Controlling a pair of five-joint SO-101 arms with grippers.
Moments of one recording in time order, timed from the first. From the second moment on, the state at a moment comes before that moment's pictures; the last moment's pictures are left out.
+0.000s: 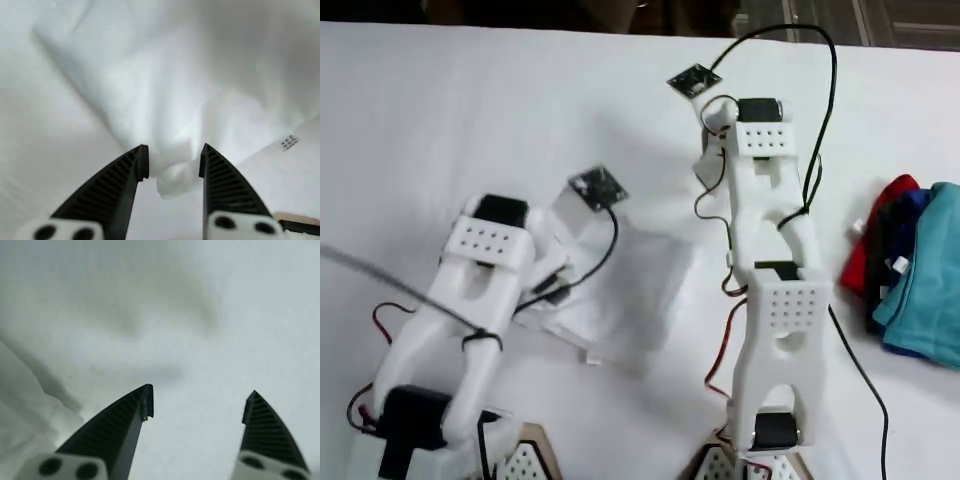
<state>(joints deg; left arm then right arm) 5.2 -13.4 34.3 73.9 -35.4 -6.6 44.0 -42.7 86.9 34.9</state>
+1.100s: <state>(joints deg) -20.0 -12.5 1.9 86.9 -33.4 -24.4 44.0 -47.6 89.0 32.5</state>
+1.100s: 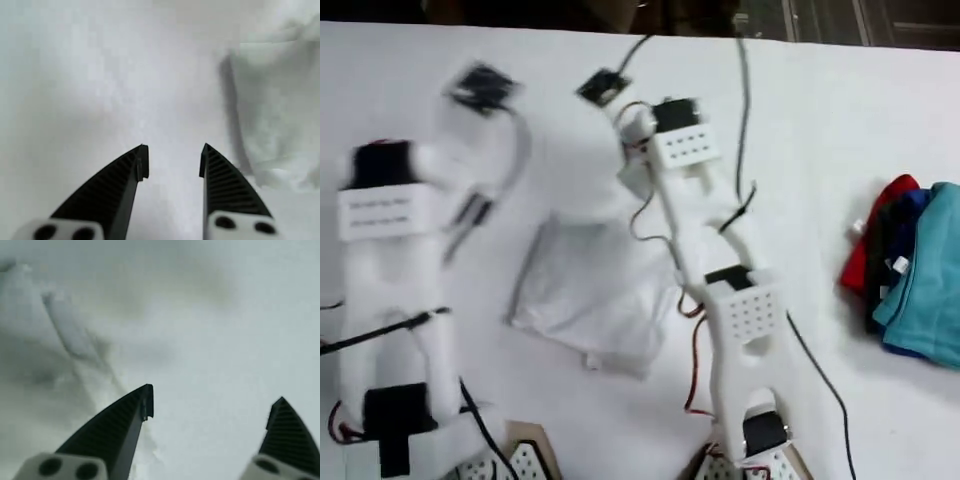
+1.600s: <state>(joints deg) -46.6 -12.3 1.8 86.9 -40.8 -35.5 44.0 -47.6 98.1 45.3</state>
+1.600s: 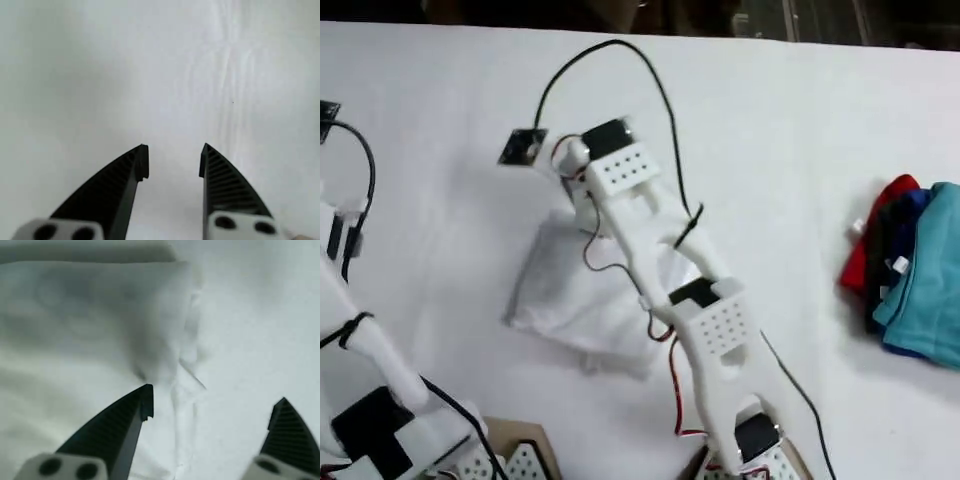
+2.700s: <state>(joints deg) -48.1 -12.3 1.8 89.2 -41.4 -33.2 53.8 -38.9 99.3 62.7</state>
